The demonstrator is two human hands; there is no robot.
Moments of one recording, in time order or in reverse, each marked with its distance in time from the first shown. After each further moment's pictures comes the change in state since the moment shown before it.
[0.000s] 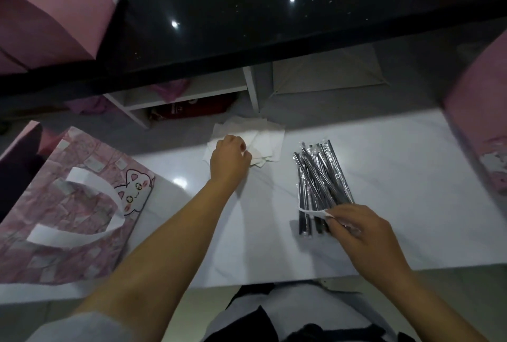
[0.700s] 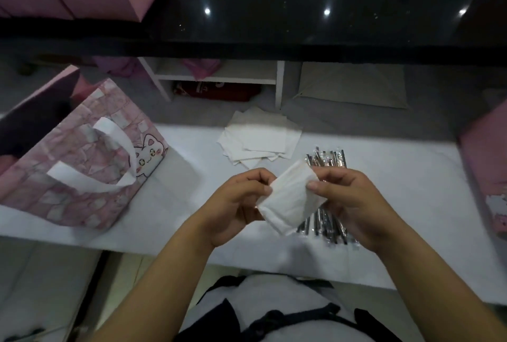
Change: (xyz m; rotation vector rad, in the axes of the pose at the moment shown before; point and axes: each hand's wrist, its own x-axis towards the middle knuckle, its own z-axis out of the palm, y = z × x) left_hand -0.145 0.047 -0.117 -1.499 -0.651 -0.260; right_hand 0.063 -0.077 -0.010 0.841 -0.496 0.306
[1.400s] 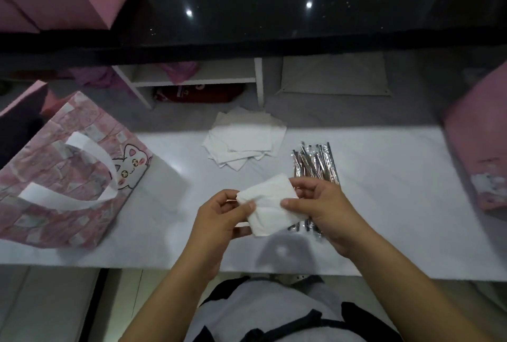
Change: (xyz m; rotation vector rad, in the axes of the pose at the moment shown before) left_hand -0.006 -0.046 -0.001 0.124 0.498 0.004; right_hand 0.004 0.042 -0.004 -0.009 0.159 0.121
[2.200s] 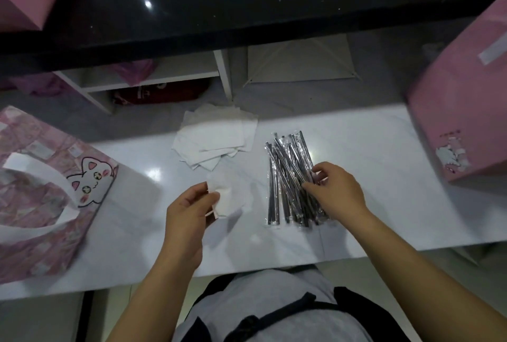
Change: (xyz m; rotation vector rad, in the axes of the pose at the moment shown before) left_hand 0.032 -0.005 0.003 -0.007 0.172 -0.028; right_hand 0.030 0.026 -0.081 -0.981 0.477 0.006
